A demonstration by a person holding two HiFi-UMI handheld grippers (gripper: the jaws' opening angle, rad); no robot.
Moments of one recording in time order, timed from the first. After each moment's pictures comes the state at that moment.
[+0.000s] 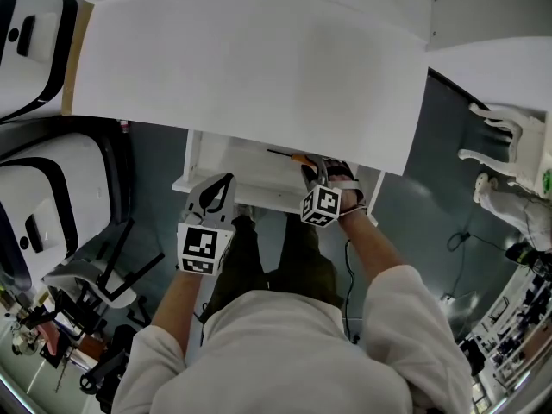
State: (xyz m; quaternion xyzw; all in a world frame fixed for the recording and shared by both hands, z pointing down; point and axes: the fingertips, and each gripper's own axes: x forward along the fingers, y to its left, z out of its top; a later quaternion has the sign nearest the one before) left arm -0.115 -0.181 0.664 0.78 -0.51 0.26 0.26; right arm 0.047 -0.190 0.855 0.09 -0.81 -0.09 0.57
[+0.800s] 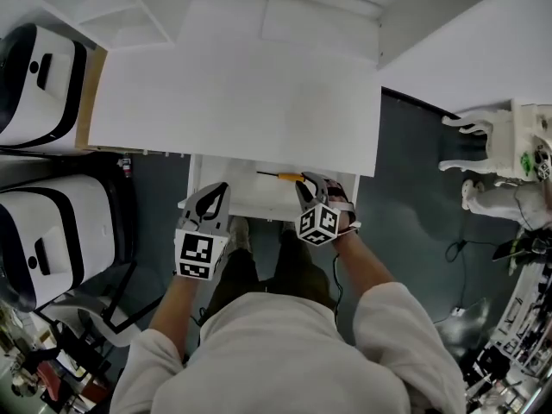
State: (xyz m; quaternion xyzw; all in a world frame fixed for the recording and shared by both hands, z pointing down) left arm -0.106 -0.182 0.569 0.82 -0.50 0.23 0.18; right arm 0.062 -0.200 0.725 0.25 -0.83 -0.07 0.50
